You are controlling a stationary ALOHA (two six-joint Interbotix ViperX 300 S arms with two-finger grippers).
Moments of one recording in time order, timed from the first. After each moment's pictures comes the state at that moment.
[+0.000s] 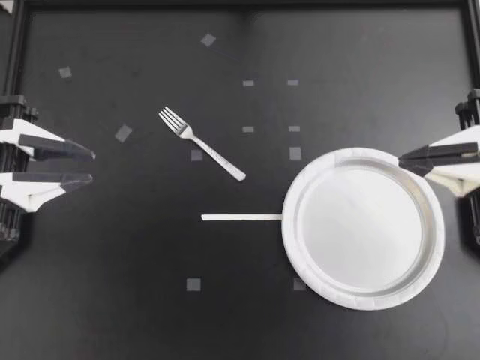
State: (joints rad) left arm -0.02 -0.96 1.19 -0.01 -0.29 -0.01; right arm -0.01 -0.97 1.18 0.00 -0.29 0.01
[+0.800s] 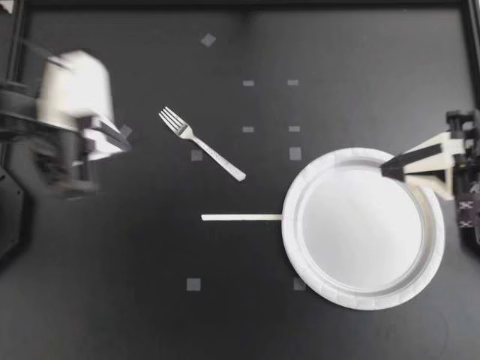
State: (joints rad) left arm 0.19 -0.42 0.75 0.06 0.79 0.10; right arm -0.09 -0.89 1.15 0.27 0.10 0.23
